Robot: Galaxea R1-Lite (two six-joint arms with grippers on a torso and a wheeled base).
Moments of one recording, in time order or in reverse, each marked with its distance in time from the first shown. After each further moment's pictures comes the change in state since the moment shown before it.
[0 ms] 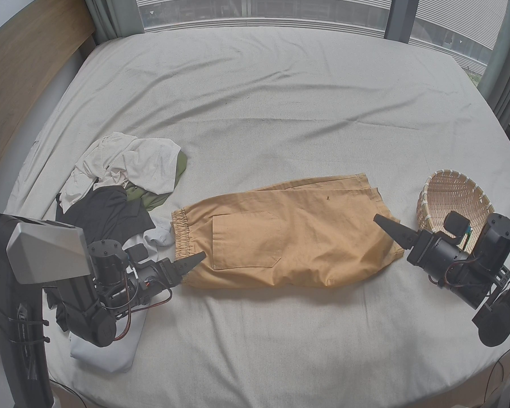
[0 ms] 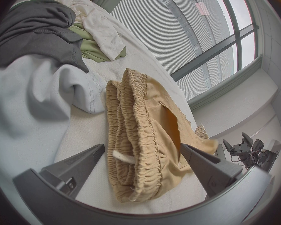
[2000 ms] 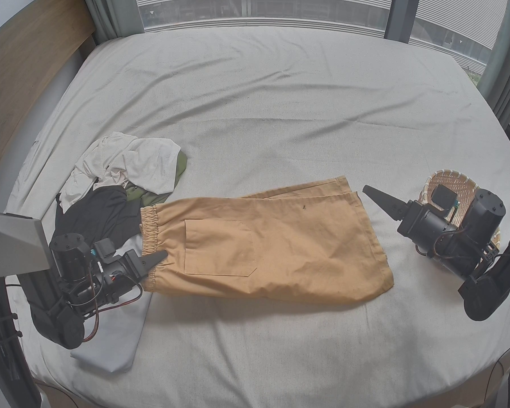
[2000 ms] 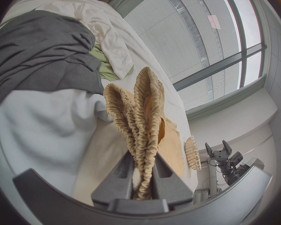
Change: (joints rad) left arm 0.112 -0.220 0.210 0.001 -0.086 -0.128; right arm -0.049 0.112 -0.197 -0.003 0.148 0.014
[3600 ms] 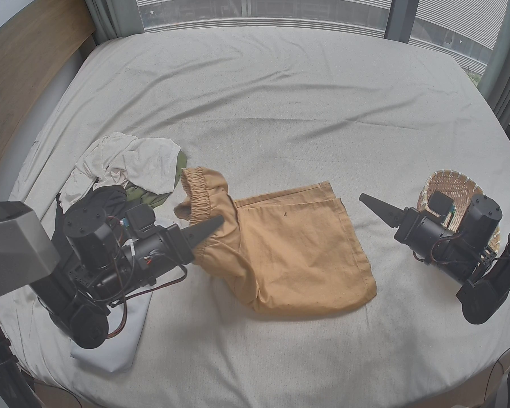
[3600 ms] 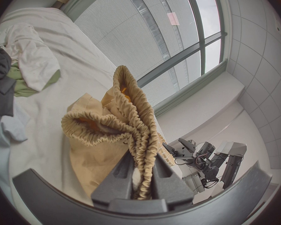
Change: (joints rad) left arm -0.317 -0.098 -0.203 0.003 0.050 0.055; right arm 0.008 0.014 0.015 -0.001 0.001 0.000
